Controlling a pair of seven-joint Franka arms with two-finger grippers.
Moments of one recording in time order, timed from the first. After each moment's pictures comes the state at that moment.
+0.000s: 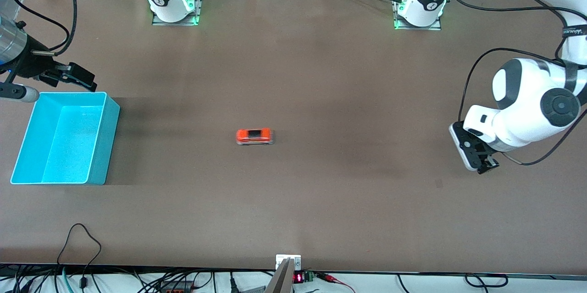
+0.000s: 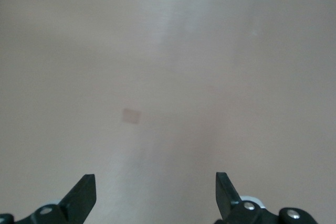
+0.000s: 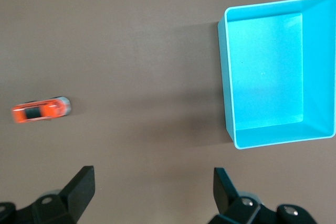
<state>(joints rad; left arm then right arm) 0.12 0.39 -0.15 -1.69 0.08 2.11 1.11 0.06 0.07 -0.01 -1.59 -0.02 1.62 0.18</state>
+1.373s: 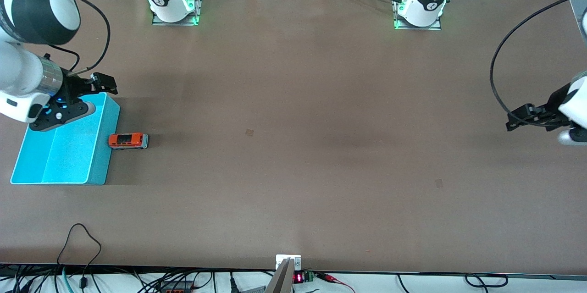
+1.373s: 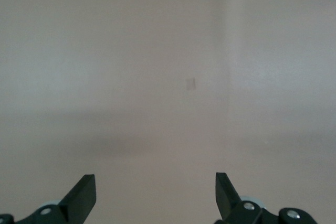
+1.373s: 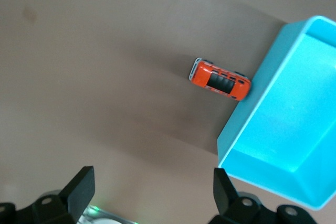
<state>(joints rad) 0.00 0.18 0.09 -1.55 -0.02 1.77 0.03 0.04 0.20 -0.01 -1.64 -0.02 1.60 -0.43</state>
